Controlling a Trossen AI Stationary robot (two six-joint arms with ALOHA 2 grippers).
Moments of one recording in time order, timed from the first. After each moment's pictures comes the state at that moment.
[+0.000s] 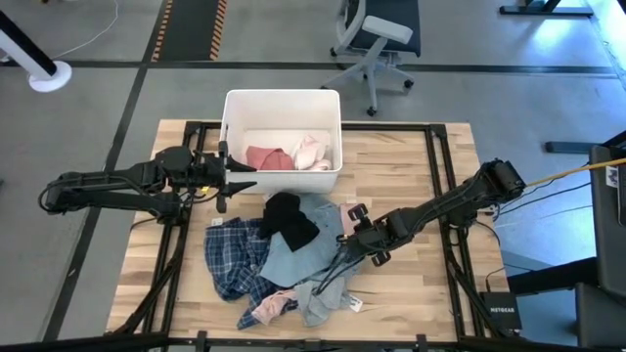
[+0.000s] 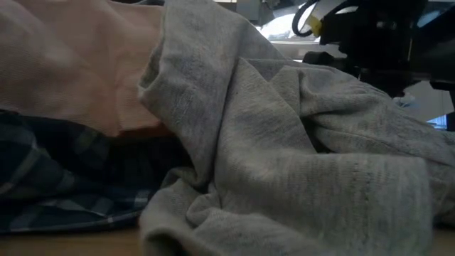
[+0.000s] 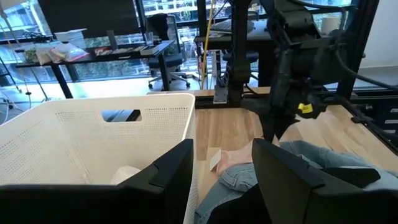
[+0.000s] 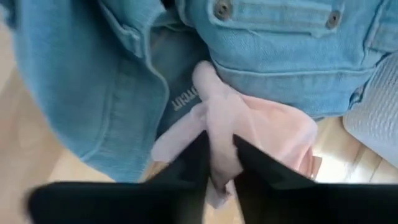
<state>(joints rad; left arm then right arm) 0.14 0.63 0.60 -0.09 0.00 0.10 0.37 1.62 1.02 -0.70 0.29 -0.22</state>
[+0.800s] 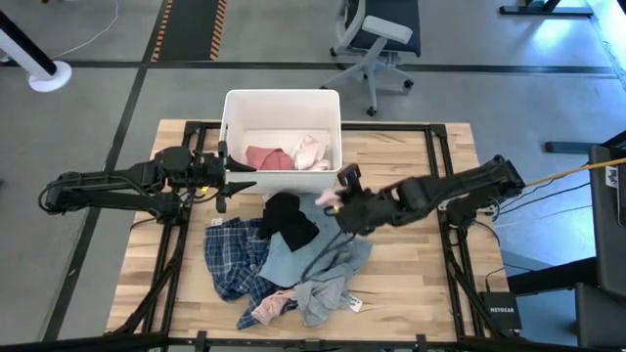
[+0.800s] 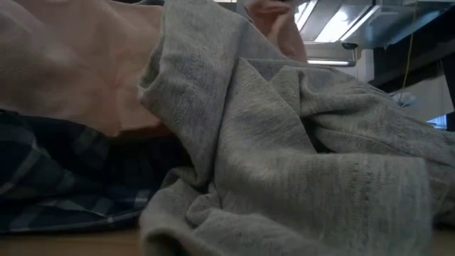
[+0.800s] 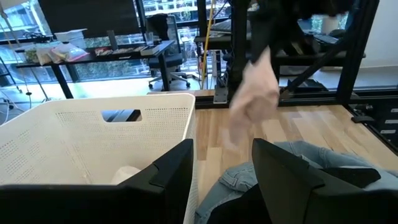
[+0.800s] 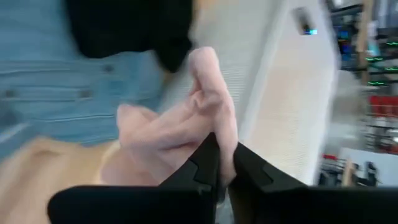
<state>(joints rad) 0.14 0.63 0.60 -0.09 0.00 0.10 0.31 1.62 1.66 -1.05 0.63 -0.52</state>
